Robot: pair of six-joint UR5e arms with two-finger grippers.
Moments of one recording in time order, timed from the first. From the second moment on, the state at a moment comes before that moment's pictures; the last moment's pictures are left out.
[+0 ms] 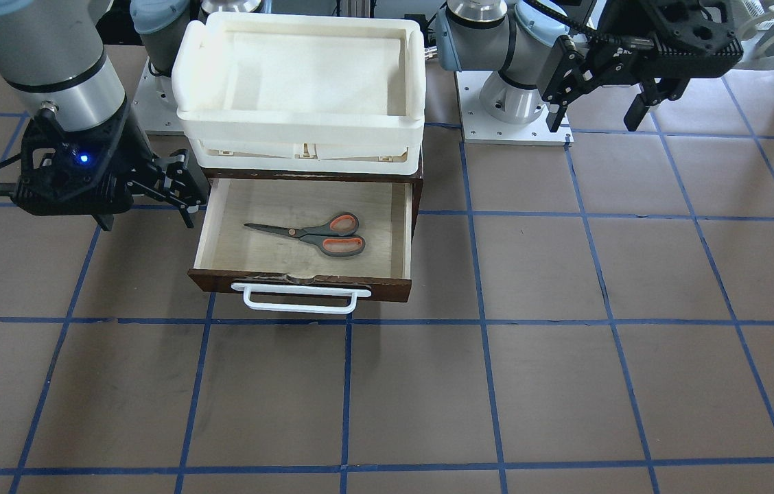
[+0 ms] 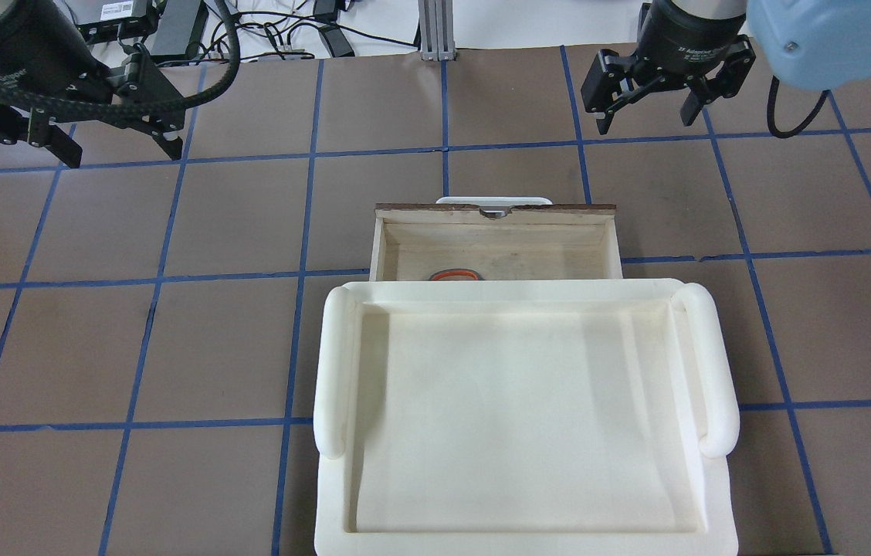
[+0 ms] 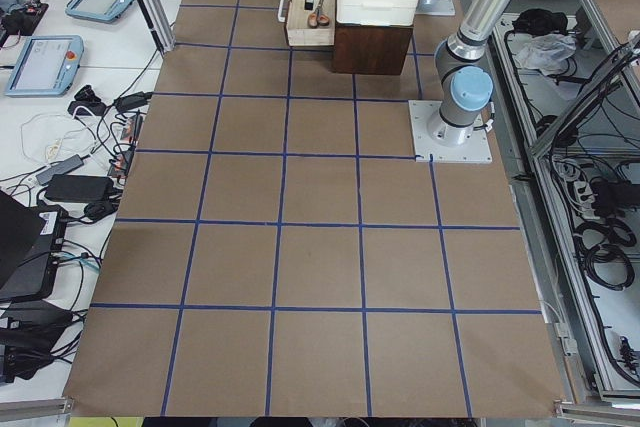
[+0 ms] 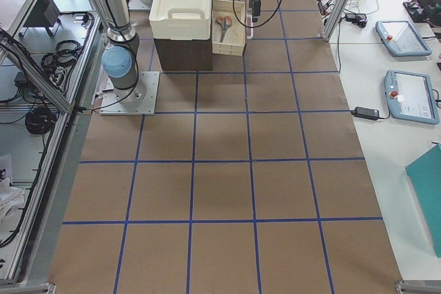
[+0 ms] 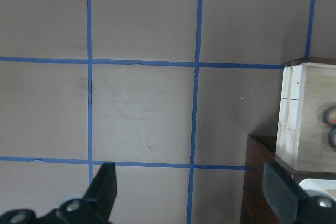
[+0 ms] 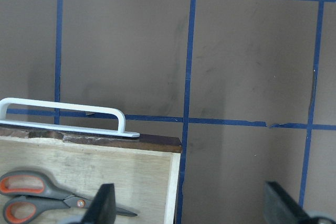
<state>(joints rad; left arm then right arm) -1.51 -1.49 -1.46 -1.68 1.58 0.01 1.60 -1.47 1.46 -1.65 -1.57 -0.04</state>
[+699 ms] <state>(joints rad) -1.51 -1.48 -1.46 -1.69 1.58 0.01 1.60 -1.48 1.48 -1.62 -1.57 -0.05</state>
